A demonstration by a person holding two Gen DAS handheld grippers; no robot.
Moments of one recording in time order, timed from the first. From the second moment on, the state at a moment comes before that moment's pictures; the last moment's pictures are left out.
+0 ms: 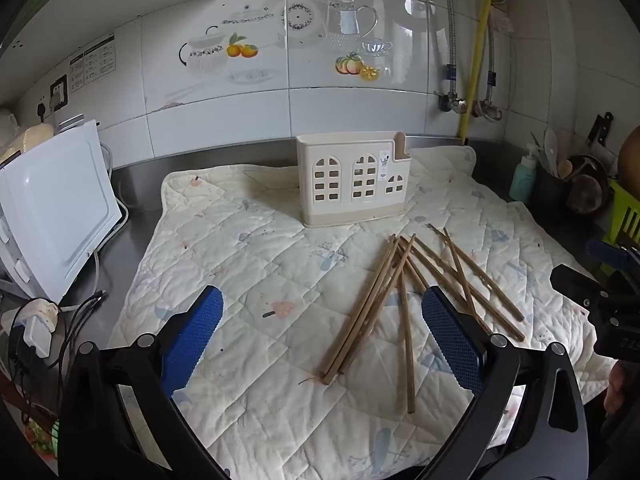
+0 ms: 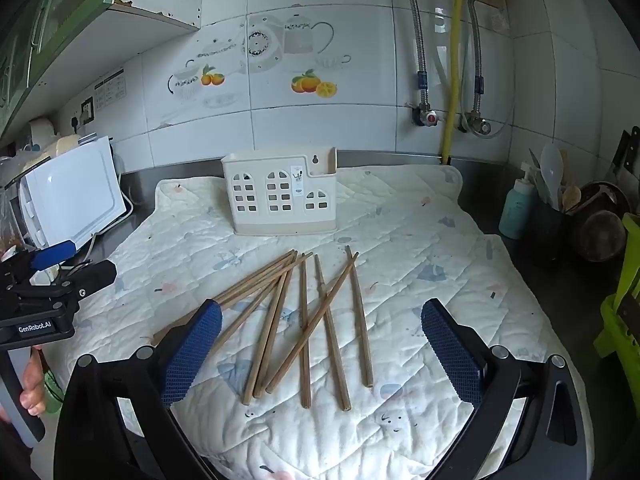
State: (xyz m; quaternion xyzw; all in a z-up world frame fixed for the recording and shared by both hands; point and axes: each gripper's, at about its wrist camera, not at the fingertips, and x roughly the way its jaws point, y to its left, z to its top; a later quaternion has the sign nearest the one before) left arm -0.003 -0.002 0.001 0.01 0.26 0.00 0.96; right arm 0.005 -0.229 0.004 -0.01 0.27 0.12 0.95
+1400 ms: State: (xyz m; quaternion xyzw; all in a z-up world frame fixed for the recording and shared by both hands) left arm -0.005 0.007 -0.002 0.00 0.26 0.01 0.97; right arm 0.001 -0.231 0.011 -0.02 0.26 0.12 0.96
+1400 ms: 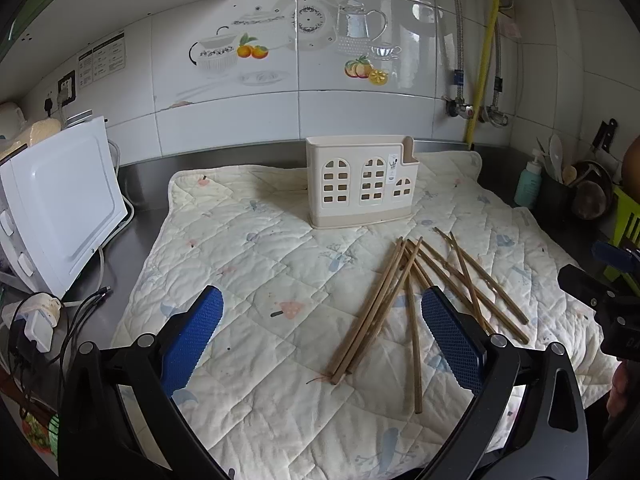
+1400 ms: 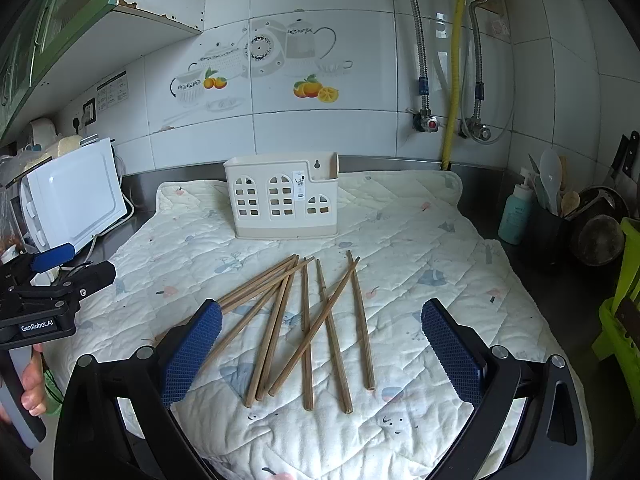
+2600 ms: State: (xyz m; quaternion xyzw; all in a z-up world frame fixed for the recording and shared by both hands) left arm 0.013 0.010 -0.051 0.03 0.32 -0.05 0.95; right arm 0.008 -0.239 -0.011 -0.01 0.28 0.11 0.95
